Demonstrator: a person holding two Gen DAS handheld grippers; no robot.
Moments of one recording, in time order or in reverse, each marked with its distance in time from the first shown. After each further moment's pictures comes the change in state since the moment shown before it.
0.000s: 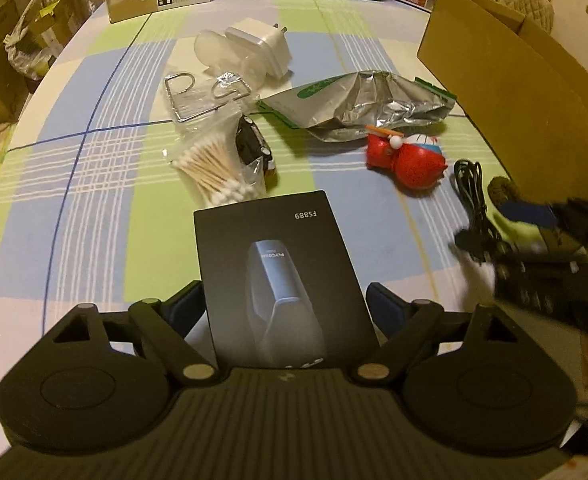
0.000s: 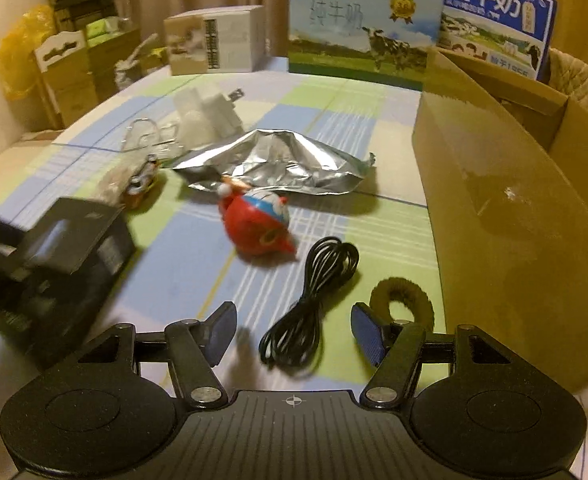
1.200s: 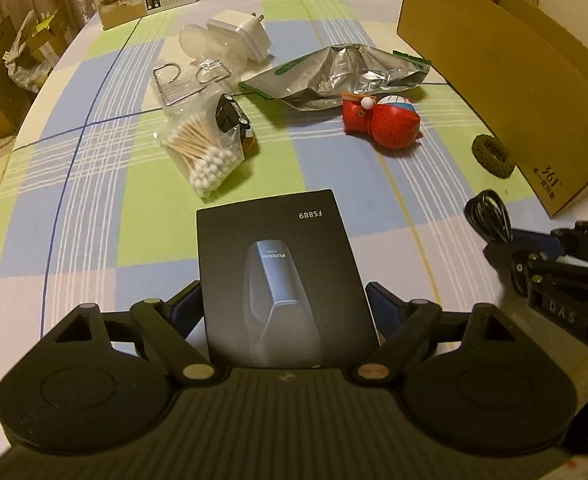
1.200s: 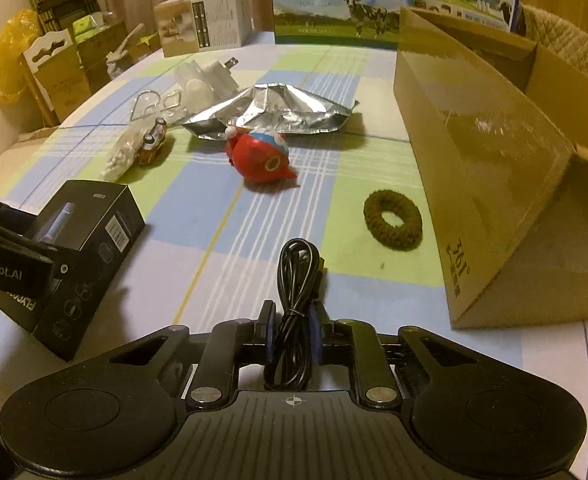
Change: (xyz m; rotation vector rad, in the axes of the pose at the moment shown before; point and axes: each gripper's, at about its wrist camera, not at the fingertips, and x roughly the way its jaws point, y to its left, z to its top) left arm -0.007 -0.024 -0.027 0.056 -0.003 0.044; right arm -0.042 0.007 -0.044 0.036 0.060 -0.007
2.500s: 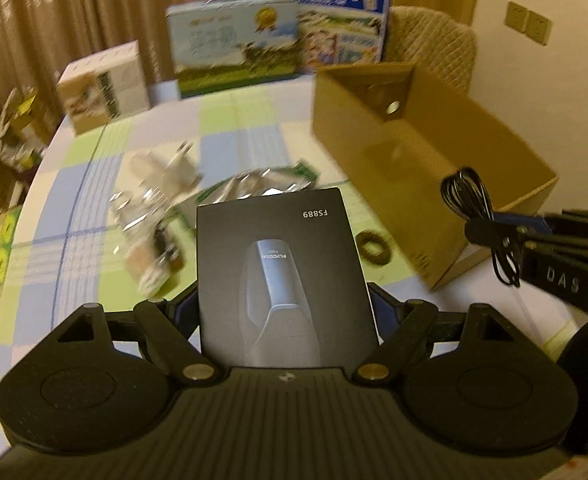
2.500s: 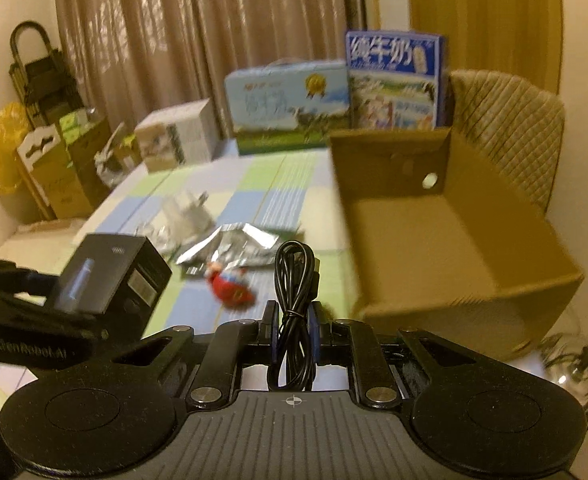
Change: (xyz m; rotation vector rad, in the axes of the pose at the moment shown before) left arm -0.109 -0.086 0.043 0.066 -0.205 -0.071; right arm -0.145 -0.053 0.052 0.134 -0.225 -0.029
